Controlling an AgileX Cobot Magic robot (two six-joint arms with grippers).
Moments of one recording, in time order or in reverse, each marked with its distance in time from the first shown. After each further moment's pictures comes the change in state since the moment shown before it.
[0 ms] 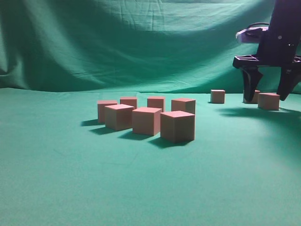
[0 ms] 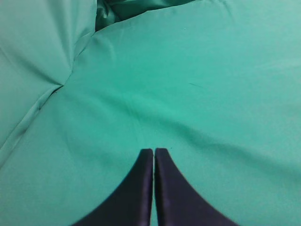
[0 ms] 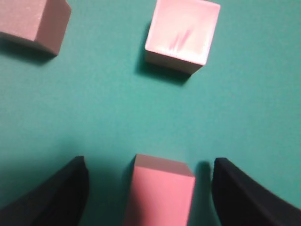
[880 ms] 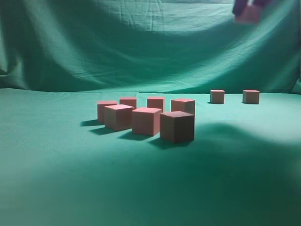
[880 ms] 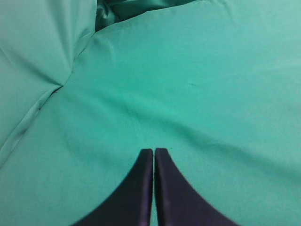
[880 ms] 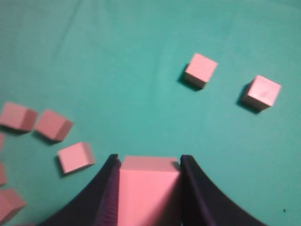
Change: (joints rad) left arm 0.000 0.000 0.000 0.000 0.000 0.000; right arm 0.098 -0.403 0.052 0.198 0.178 -0.216
